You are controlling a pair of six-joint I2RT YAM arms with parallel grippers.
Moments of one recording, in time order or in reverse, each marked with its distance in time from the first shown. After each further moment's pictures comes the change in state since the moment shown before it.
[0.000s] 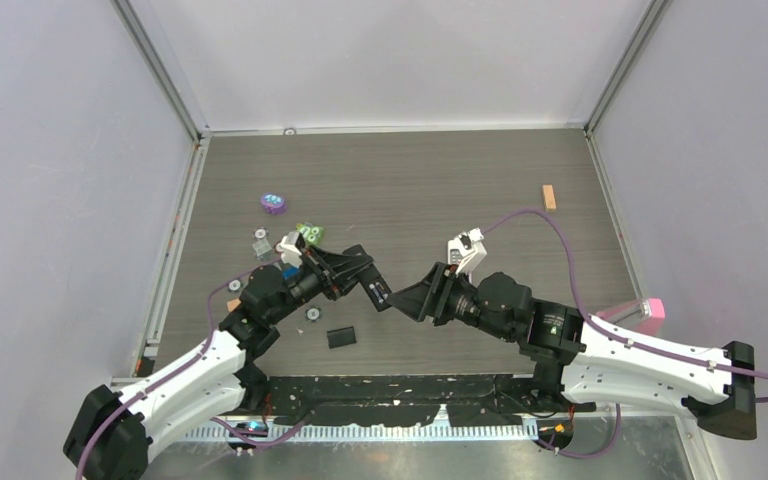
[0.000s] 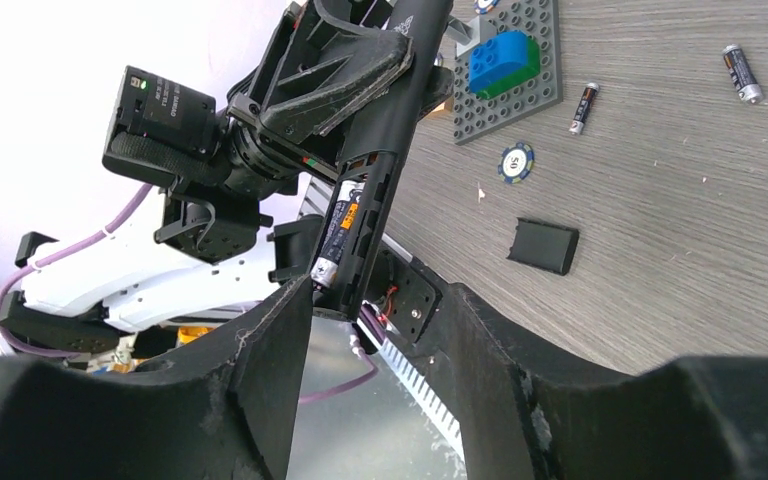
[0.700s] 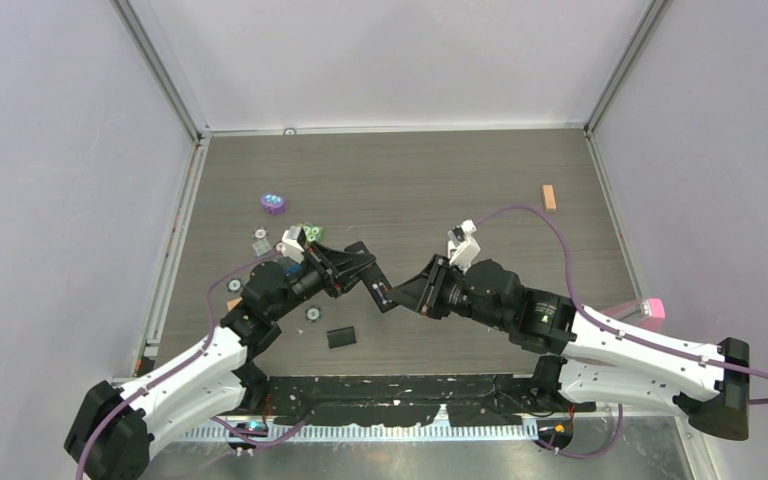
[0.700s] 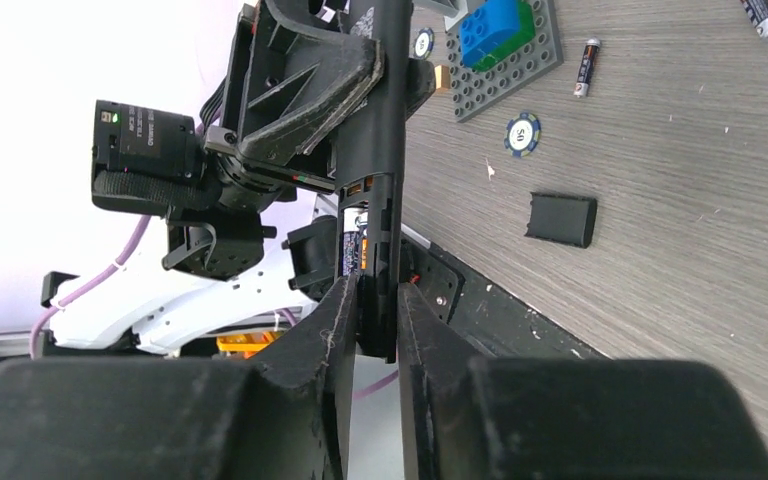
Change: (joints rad) left arm 0.002 0.031 0.031 0.003 0.009 0.080; right arm -0.062 0.087 0.080 -0.083 -0.076 0.134
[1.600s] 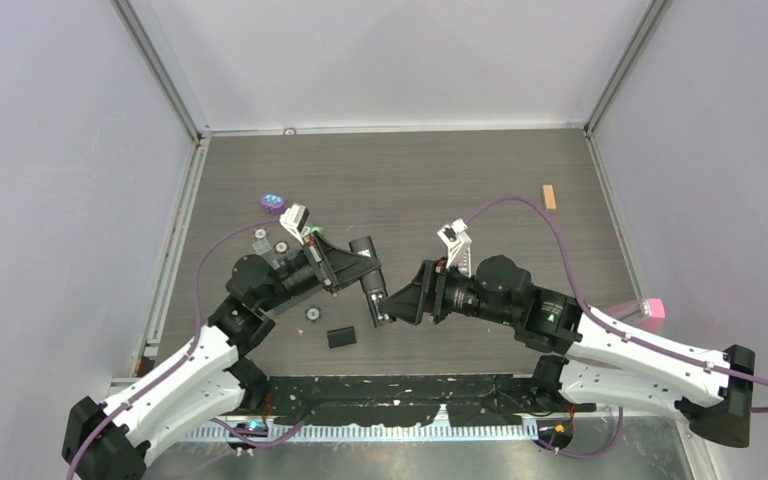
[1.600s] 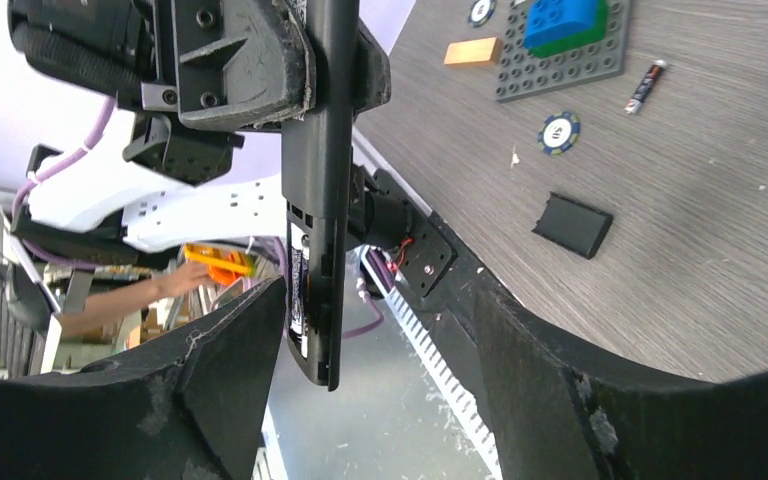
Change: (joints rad) left arm -0.004 -0.061 0.125 -0.020 0.176 0.346; right arm -0.038 -0.043 -0.006 0.050 -0.194 -0.221
